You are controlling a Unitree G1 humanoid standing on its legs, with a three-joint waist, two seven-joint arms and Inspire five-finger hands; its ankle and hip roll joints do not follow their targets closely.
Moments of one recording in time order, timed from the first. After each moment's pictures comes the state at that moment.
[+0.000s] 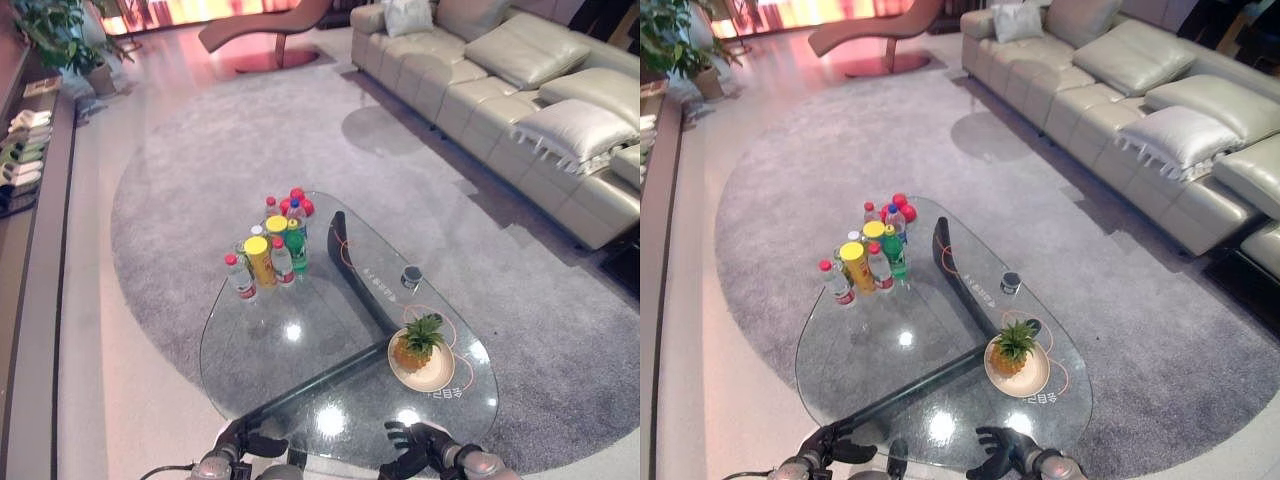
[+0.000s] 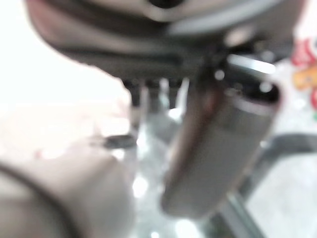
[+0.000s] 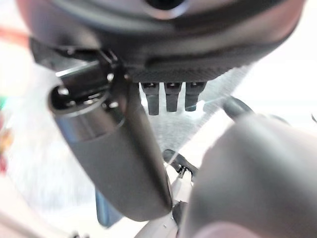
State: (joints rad) left arm 0.04 0.26 -0.29 1.00 -0.33 0.06 0.05; right arm 0.01 -0.32 0.42 0.94 0.17 0.09 0.26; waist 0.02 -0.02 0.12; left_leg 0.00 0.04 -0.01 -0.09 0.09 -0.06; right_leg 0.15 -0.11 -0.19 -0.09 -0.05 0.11
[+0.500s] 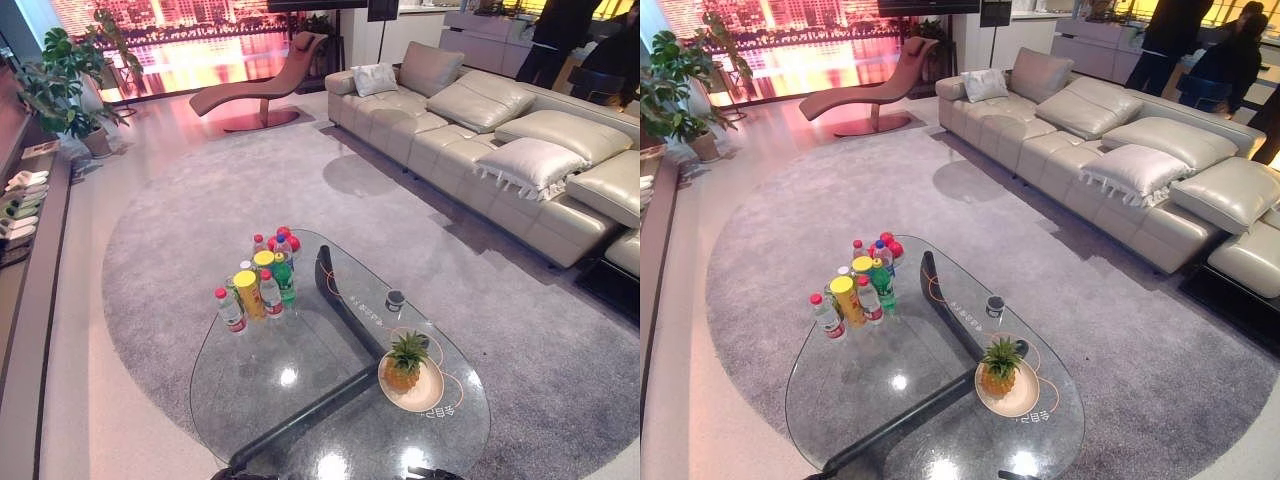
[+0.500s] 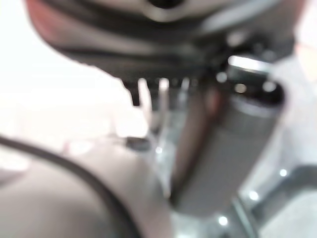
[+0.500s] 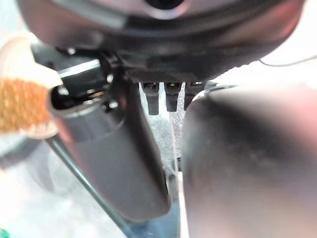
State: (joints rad) left arm 0.01 0.21 -0.18 1.26 -0.34 0.04 0.03; right arm -0.01 -0.24 0.19 1.25 0.41 0.16 0.26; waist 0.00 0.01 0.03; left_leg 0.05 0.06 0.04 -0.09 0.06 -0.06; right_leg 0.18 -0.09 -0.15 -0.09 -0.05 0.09
